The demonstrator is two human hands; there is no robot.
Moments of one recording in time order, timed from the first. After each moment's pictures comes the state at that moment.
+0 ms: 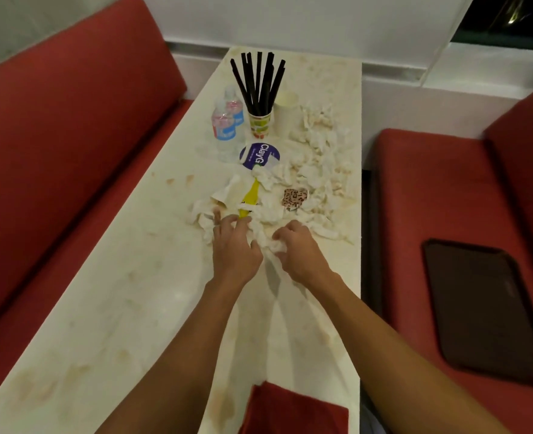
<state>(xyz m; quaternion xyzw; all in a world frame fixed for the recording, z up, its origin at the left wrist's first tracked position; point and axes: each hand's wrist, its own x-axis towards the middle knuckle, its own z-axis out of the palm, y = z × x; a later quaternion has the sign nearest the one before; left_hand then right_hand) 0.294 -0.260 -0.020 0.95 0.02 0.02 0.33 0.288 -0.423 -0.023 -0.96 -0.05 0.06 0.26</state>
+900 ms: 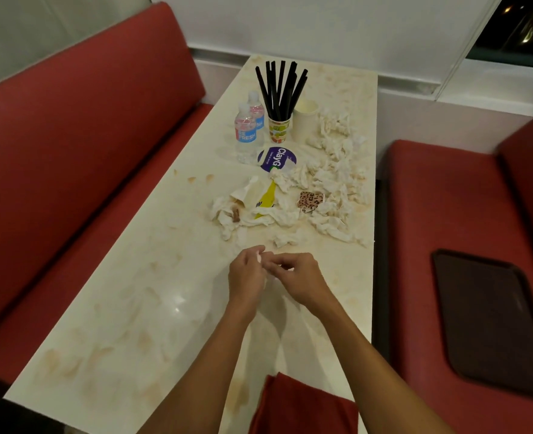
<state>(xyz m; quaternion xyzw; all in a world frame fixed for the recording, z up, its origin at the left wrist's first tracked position) 0.232 -0.257 0.000 0.71 0.25 -0.07 0.66 0.229 -0.381 0.007 -0.81 0.06 0.12 0.58</state>
